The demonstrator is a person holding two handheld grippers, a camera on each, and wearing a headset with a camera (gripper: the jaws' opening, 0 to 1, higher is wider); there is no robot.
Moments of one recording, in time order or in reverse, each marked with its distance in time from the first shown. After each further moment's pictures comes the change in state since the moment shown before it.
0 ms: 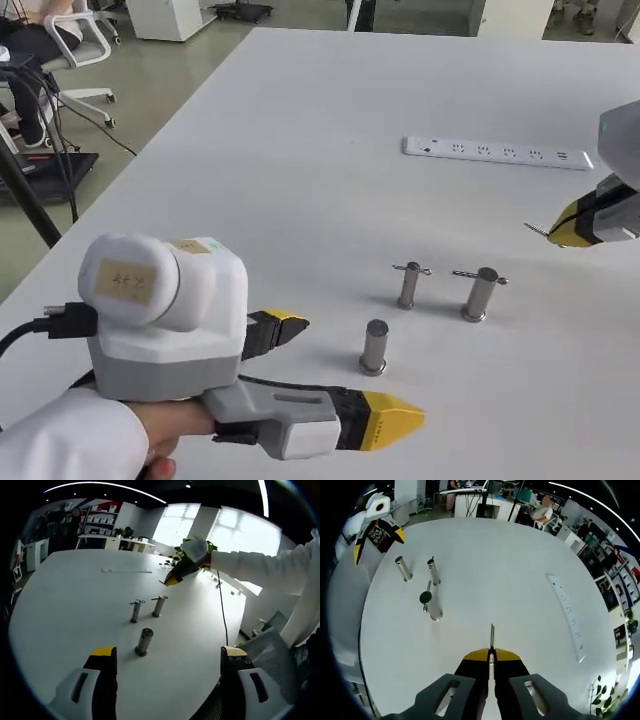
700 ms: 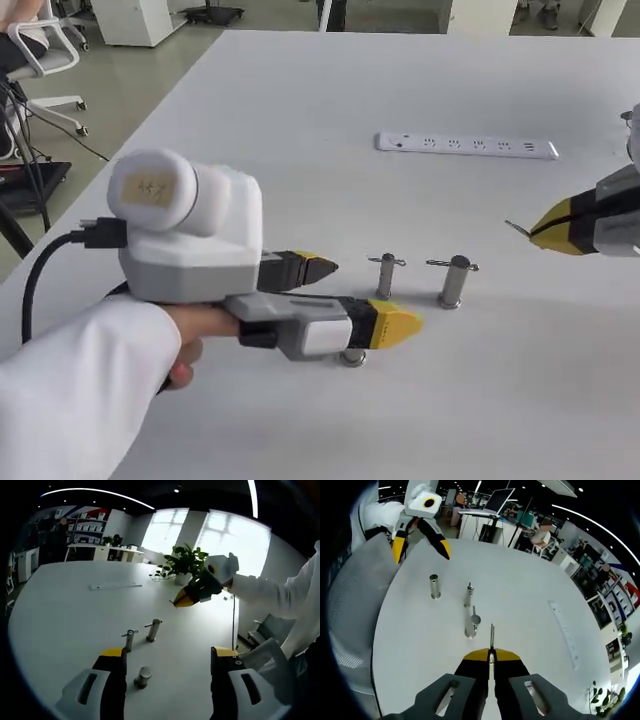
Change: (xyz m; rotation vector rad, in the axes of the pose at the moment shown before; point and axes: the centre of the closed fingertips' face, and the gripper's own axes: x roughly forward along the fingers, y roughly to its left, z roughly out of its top) left arm 0.031 -0.004 0.054 0.060 -0.057 -0.081; right arm -0.043 0.064 0.034 -0.059 -0.177 -0.073
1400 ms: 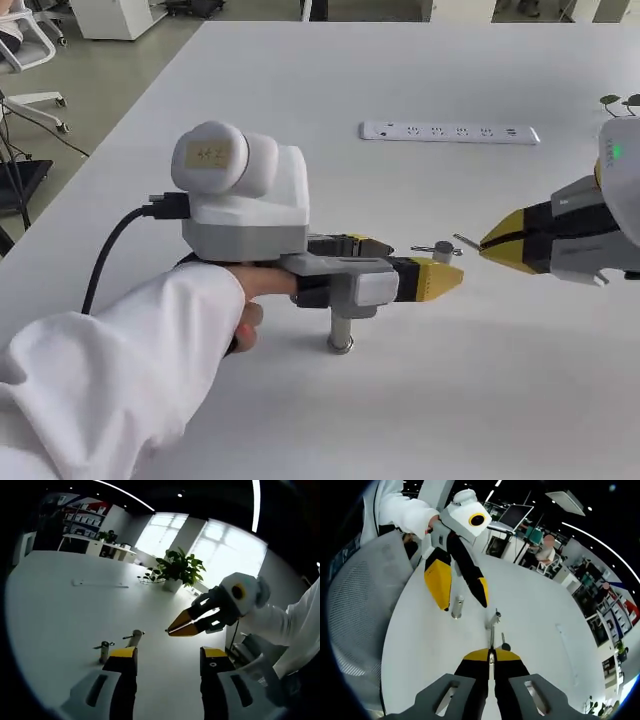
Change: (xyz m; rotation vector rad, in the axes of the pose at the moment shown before) left arm 0.041 -0.024 0.016 -0.109 -0.041 -0.126; right arm 0.004 0.046 0.042 -0.098 -0.101 -0.015
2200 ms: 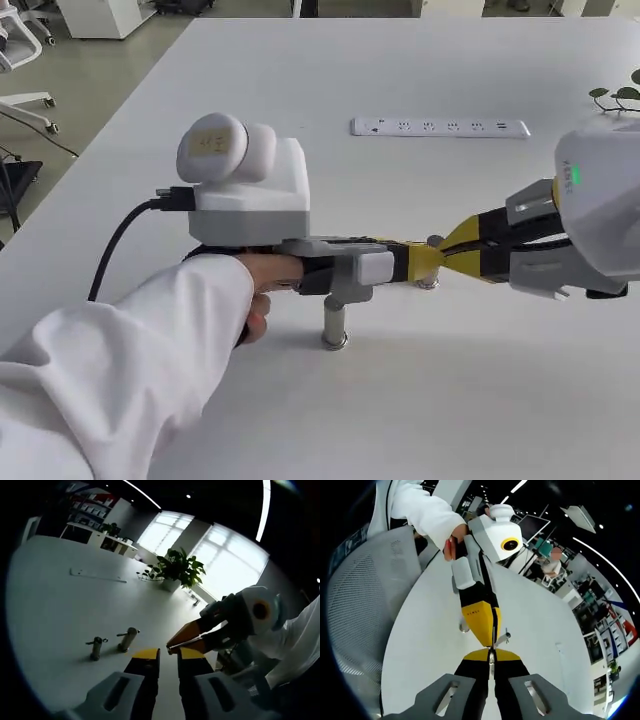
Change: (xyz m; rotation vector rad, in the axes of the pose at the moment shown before) left arm 0.007 -0.002 -0.001 -0.102 0.004 -0.035; right arm 0.004 0.021 0.035 -0.132 -0.035 -0.005
